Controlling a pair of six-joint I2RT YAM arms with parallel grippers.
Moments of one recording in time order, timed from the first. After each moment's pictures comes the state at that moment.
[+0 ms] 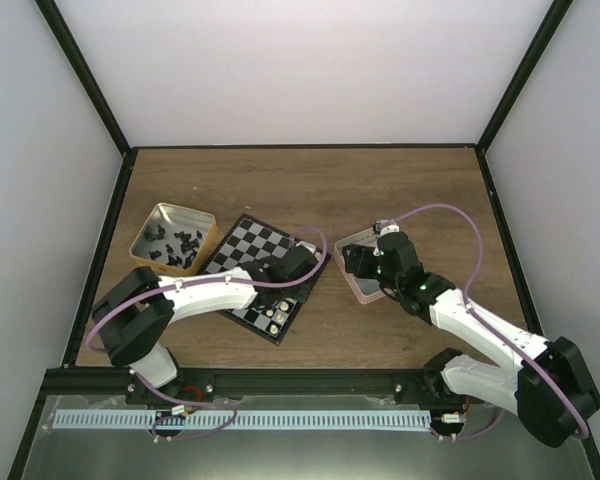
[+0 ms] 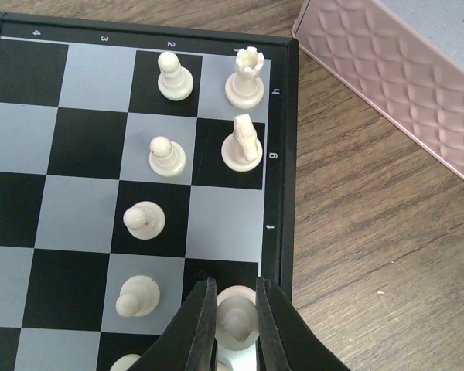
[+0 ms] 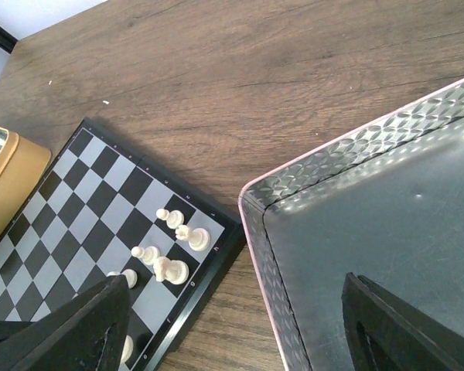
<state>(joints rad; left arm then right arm) -0.98 1.62 0.93 -0.30 -0.25 -0.49 0.58 1.05 0.55 -0.08 0.06 0.60</state>
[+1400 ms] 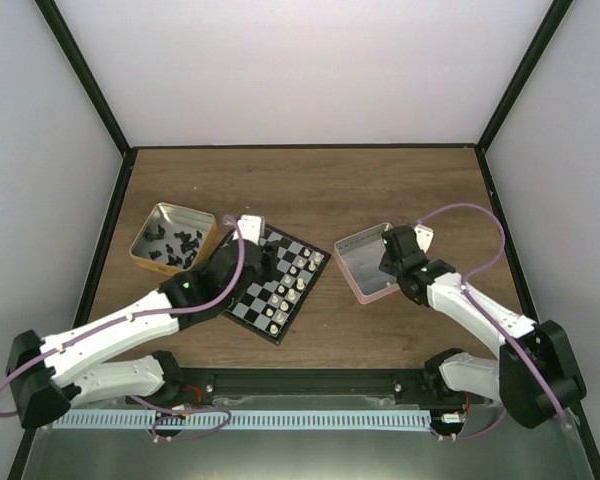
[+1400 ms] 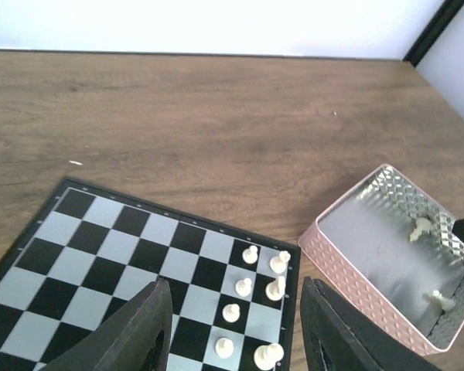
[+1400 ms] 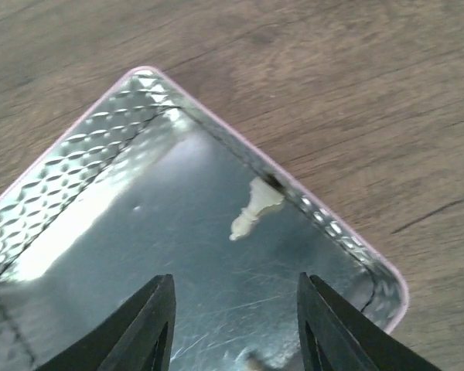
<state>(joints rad) -0.98 1.10 0.86 -0.34 -0.49 -0.53 0.44 1.15 0.62 -0.36 0.39 0.72</state>
